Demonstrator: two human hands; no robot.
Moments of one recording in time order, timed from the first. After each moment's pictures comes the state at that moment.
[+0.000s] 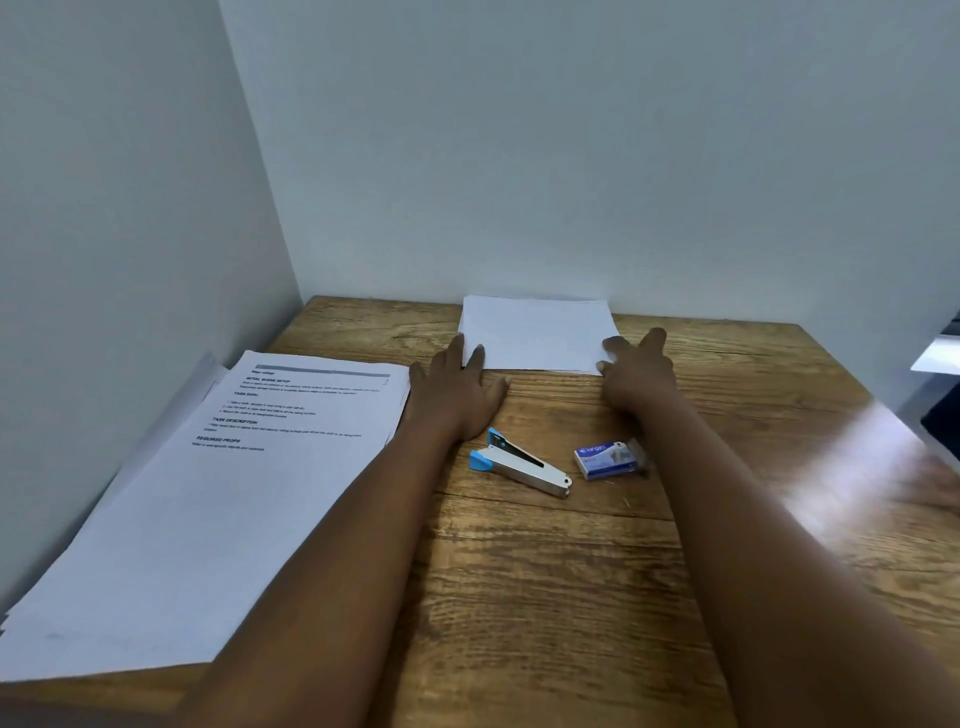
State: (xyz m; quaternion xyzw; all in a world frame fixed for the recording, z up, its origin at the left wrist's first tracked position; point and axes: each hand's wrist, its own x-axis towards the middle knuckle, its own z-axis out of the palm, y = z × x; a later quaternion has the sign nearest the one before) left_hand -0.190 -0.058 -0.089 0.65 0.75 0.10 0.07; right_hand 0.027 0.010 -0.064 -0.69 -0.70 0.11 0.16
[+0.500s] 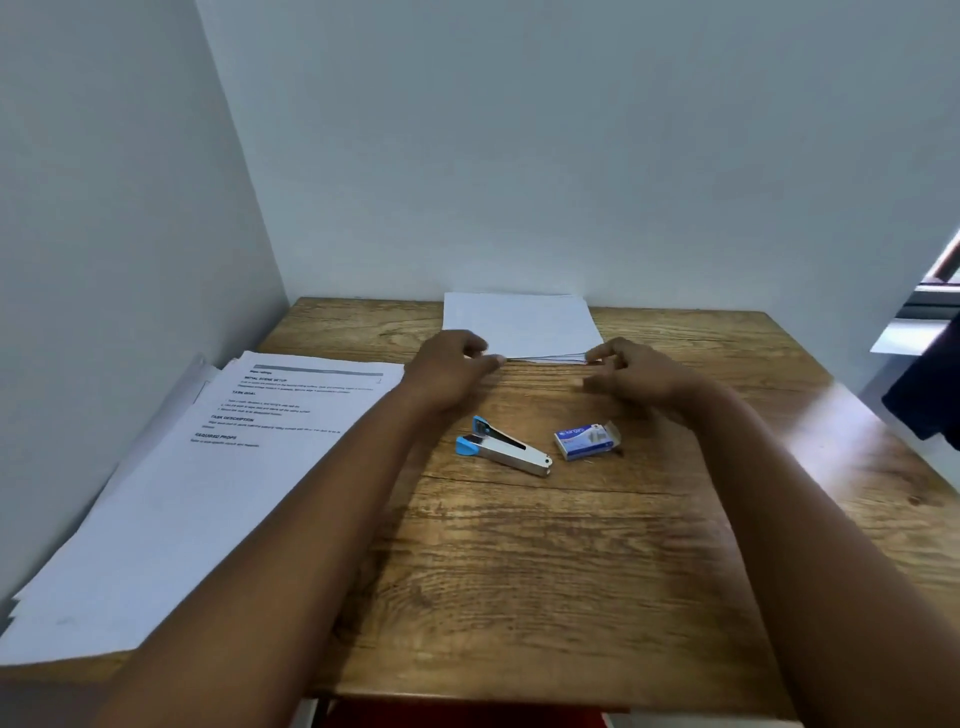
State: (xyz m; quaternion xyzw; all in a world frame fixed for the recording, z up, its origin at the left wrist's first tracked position) left_hand -0.179 -0.086 -0.040 0.61 0.68 0.33 0.22; right_hand 0.069 -0.030 -0.035 -0.58 -0.70 0.36 0.18
